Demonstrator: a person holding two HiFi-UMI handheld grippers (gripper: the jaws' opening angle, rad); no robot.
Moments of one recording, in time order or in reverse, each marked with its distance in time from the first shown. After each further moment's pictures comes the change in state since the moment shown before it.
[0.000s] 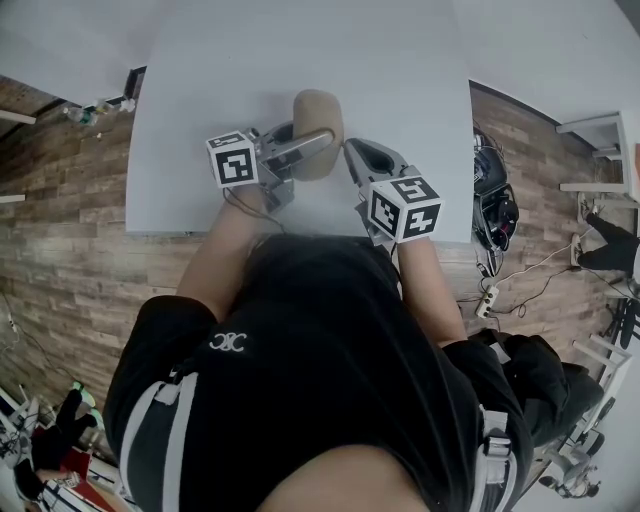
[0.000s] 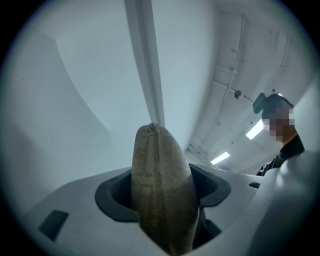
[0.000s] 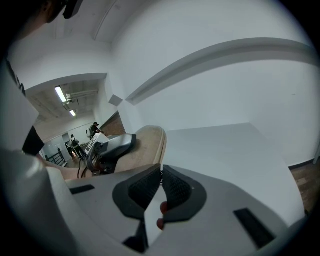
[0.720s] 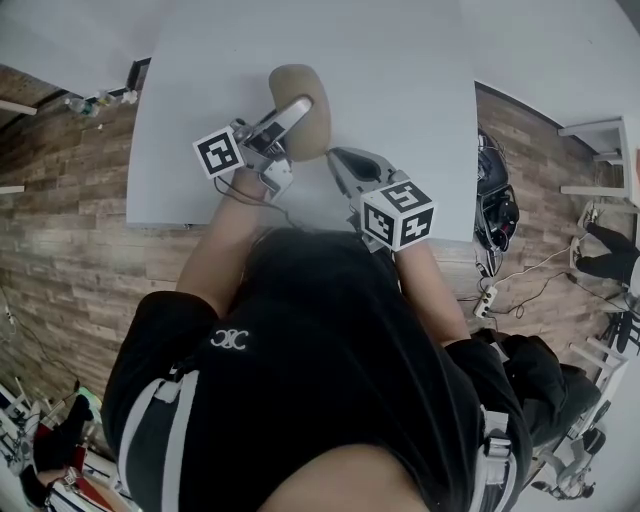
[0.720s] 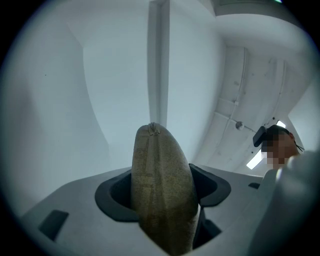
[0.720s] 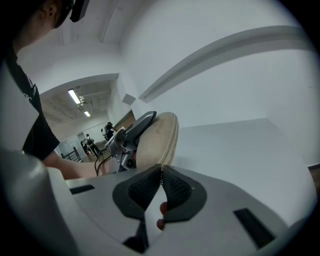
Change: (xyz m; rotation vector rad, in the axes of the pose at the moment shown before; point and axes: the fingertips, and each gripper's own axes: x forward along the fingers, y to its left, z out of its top) left arm -0.030 -0.002 0.058 -0.201 -0.325 -0.067; right arm 0.009 0.052 -0.012 -0.021 0.033 0.158
